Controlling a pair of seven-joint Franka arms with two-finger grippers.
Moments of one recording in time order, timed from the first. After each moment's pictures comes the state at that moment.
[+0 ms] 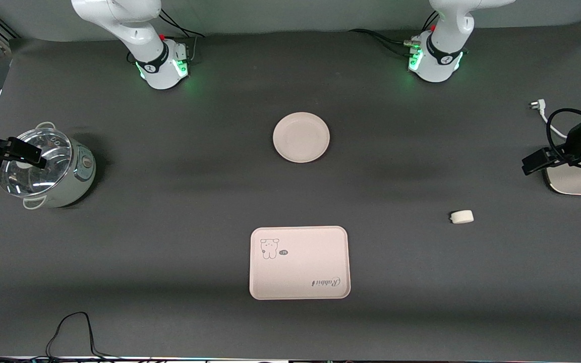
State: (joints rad) left arm 0.07 0.06 -0.07 -1.64 0.06 1.69 -0.19; right arm 0.00 0.09 -0.04 -1.47 -0.03 1.53 0.02
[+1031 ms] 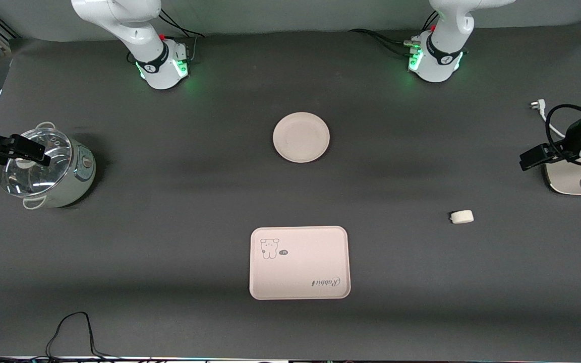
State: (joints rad) left arm 0.07 0.09 -0.08 -1.60 0.05 1.62 -0.19; right arm 0.00 0.09 -0.04 -1.47 0.00 1.52 0.02
